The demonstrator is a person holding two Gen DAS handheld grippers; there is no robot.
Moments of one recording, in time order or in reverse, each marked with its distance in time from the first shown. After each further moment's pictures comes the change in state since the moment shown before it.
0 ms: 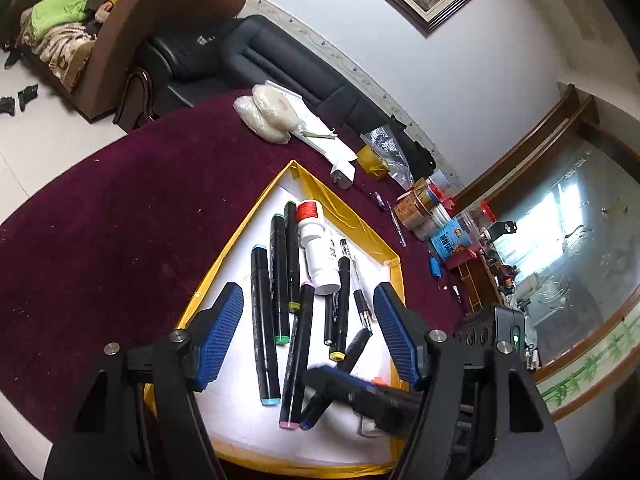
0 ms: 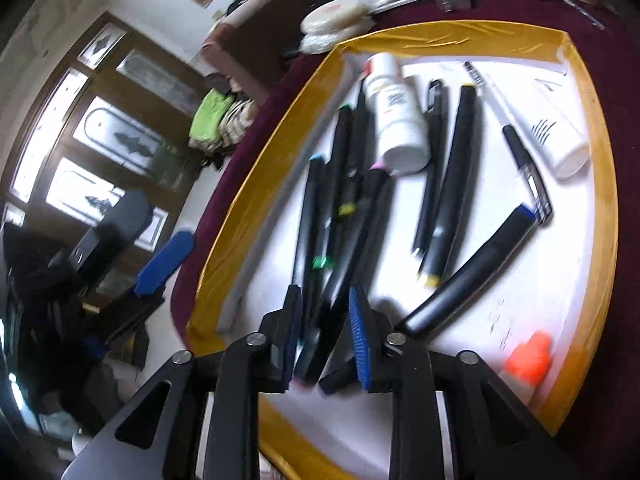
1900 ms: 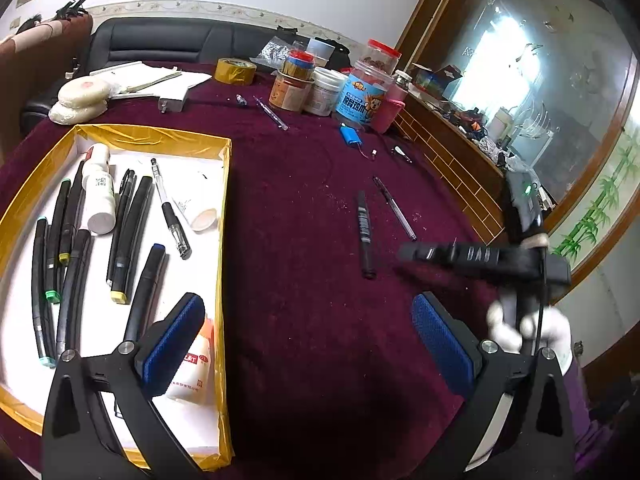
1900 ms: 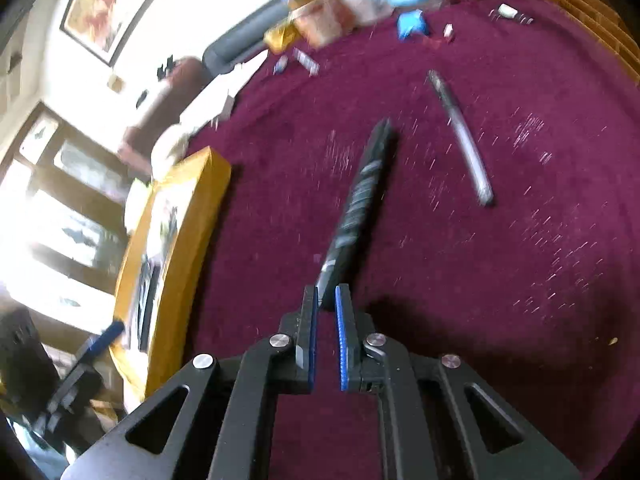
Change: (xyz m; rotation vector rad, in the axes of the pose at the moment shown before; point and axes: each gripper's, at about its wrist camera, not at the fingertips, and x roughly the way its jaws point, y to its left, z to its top) left arm 0.083 -0.182 -0.108 0.498 0.252 -0.048; right arm -0.217 -0.219 -0.047 0.250 -0.269 -0.225
